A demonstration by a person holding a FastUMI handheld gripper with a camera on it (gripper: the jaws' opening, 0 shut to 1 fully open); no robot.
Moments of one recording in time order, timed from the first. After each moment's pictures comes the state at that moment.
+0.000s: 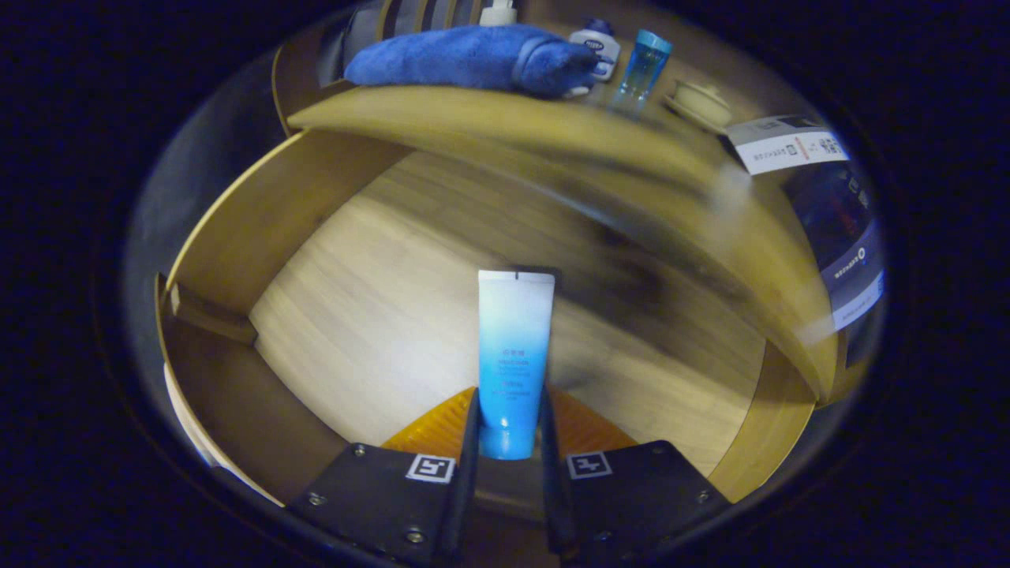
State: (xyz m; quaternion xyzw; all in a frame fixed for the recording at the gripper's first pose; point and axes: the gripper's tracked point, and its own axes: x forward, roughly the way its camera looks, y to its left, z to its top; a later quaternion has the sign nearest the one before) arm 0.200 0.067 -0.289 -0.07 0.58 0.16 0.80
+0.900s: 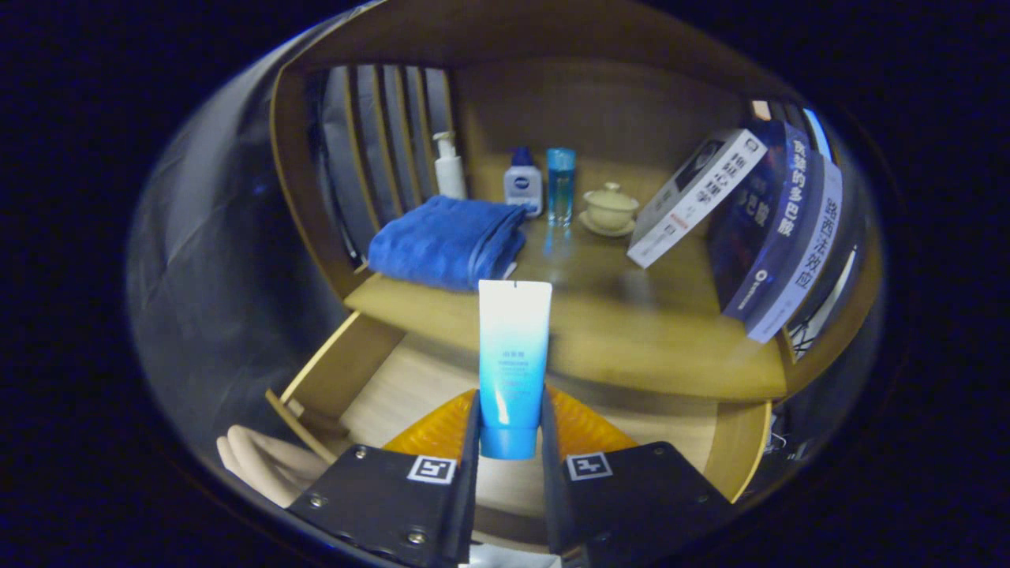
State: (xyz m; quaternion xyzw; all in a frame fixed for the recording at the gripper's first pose) arm 0.261 0.032 -0.159 0.06 0.42 0.10 0.90
